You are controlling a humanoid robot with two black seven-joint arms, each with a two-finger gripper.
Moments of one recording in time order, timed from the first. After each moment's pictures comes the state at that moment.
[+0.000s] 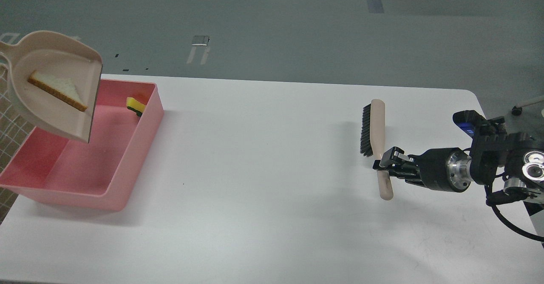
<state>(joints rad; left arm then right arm) -0.77 1.42 -0.16 -1.31 0.76 0.43 -0.49 0.60 -0.73 0.67 1.54 -0.89 0.49 -0.49</state>
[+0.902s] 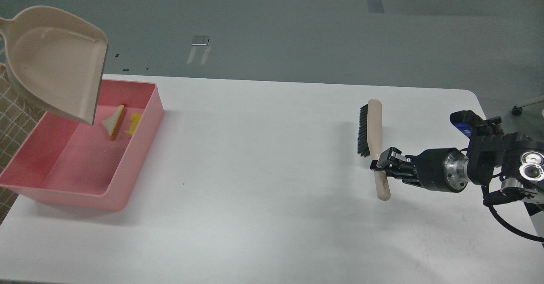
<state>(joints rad) -0.83 1.41 -0.24 -1.32 0.56 0.23 -0.49 0.60 -0.72 0.66 1.54 -0.89 0.49 -0.49</state>
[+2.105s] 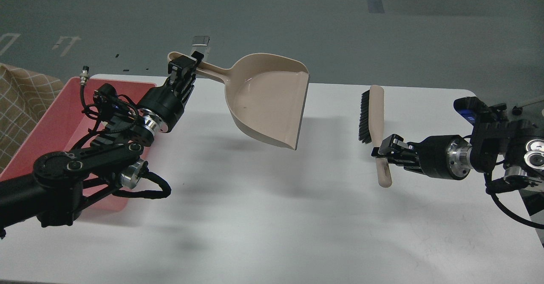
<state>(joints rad) -0.75 0.57 -0.25 -1.30 0.41 0.44 -0.49 0.65 -0.73 0.67 1.53 -0.89 0.49 -0.49</state>
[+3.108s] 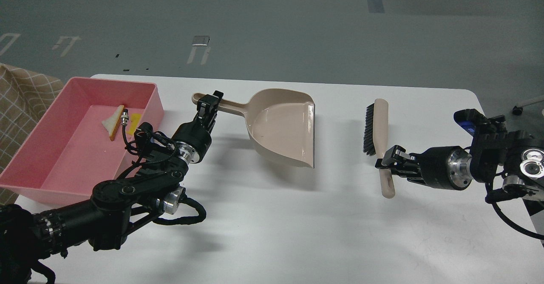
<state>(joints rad) -0.65 0.32 -0.26 -1.05 0.41 0.49 -0.49 0.62 -0.73 0.63 1.51 -0.89 0.49 -0.49</state>
